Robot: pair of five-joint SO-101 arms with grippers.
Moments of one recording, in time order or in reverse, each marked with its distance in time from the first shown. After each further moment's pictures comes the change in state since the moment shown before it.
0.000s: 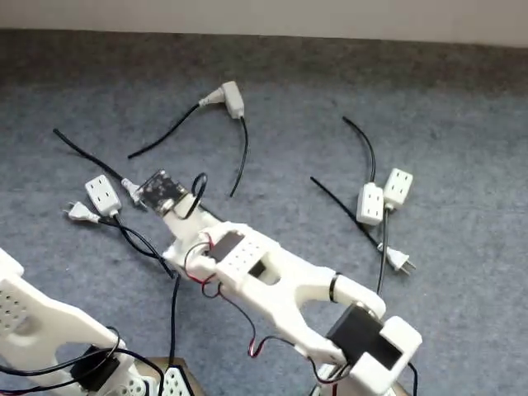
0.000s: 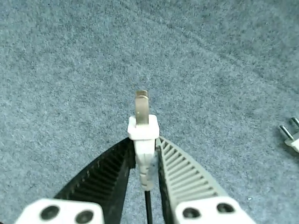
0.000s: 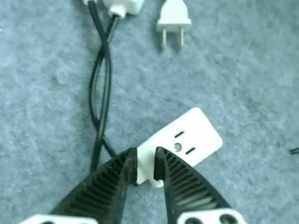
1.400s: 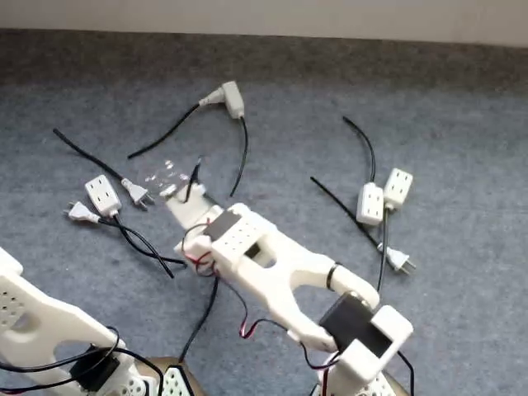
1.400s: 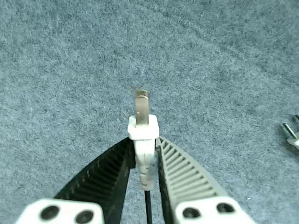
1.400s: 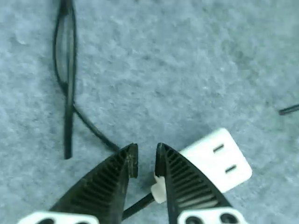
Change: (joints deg) left arm 0.0 3.1 0.0 0.0 0.4; right arm 3.1 3.1 -9.7 17.5 0.1
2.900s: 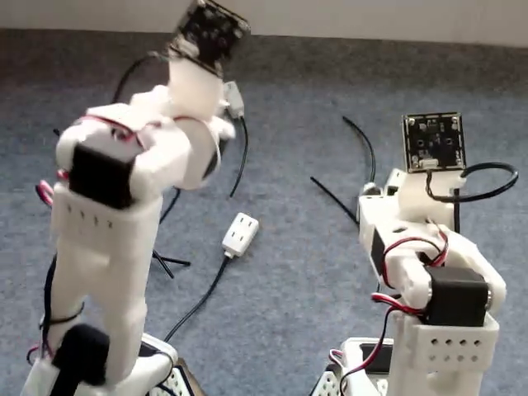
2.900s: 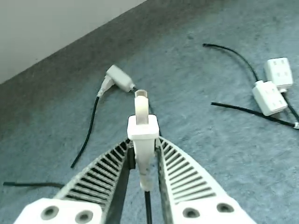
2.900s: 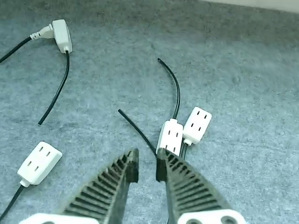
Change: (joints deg) left arm 76.3 -52.0 21.1 -0.1 14.2; right arm 47.2 -60.7 -4.2 39.2 6.7
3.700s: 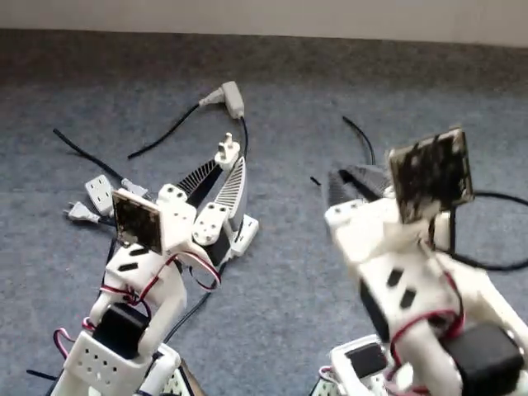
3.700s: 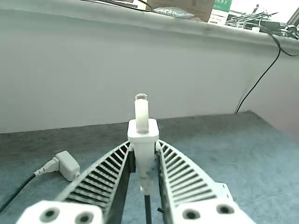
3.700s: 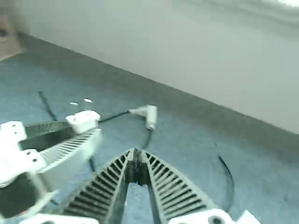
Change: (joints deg) left arm 6.5 -66.7 96.7 -72.9 21.3; right arm -25.8 -0.5 -20.0 0.6 0.0
